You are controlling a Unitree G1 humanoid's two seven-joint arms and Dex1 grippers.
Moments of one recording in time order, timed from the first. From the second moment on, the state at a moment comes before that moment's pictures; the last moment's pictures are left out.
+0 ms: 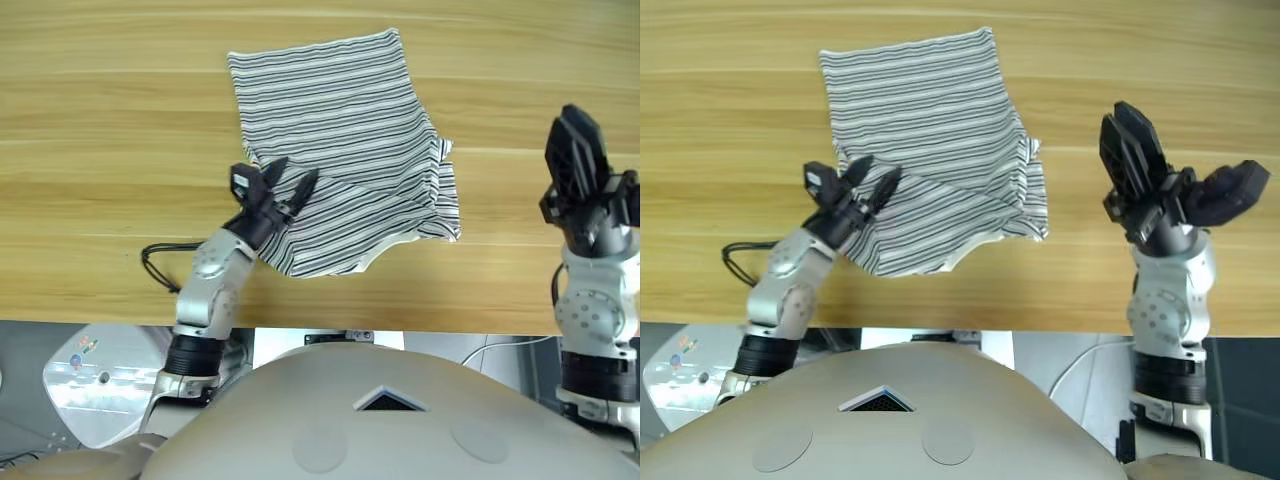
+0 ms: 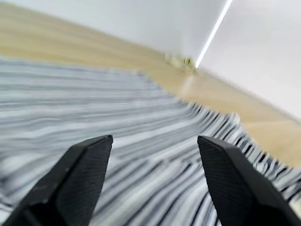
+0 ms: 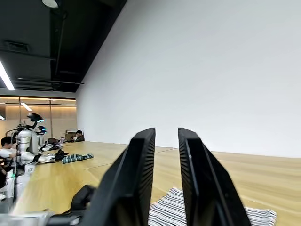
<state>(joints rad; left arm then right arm) 0.19 0.18 -0.24 -0.13 -0.38 0.23 -0.35 0.21 -0.46 -0.14 -0.20 0.93 -0.19 0.89</state>
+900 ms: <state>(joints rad) 0.37 0.33 -0.09 -0.29 -0.28 0.04 -0.50 0.08 -0.37 -0.04 0.02 0.21 -0.27 0.57</state>
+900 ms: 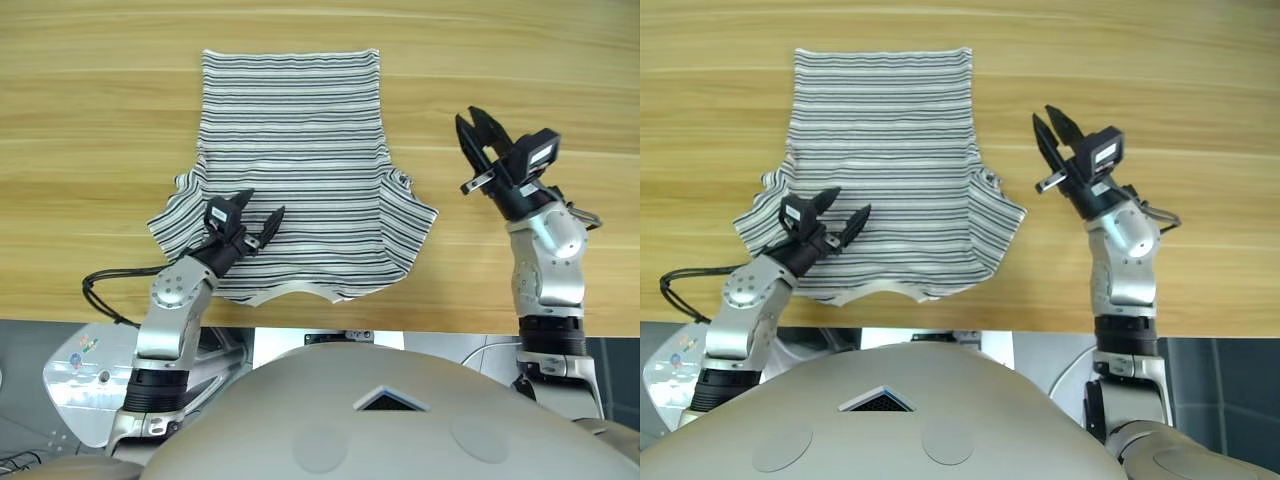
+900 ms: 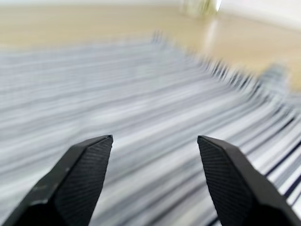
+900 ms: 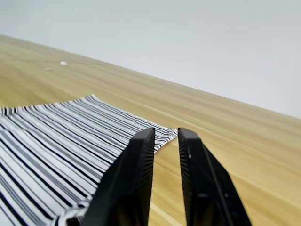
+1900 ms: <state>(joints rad) 0.74 0.88 0.10 -0.16 0.74 -0.41 -0.03 0.01 -0.44 -0.04 0.29 0.05 -0.59 0.51</state>
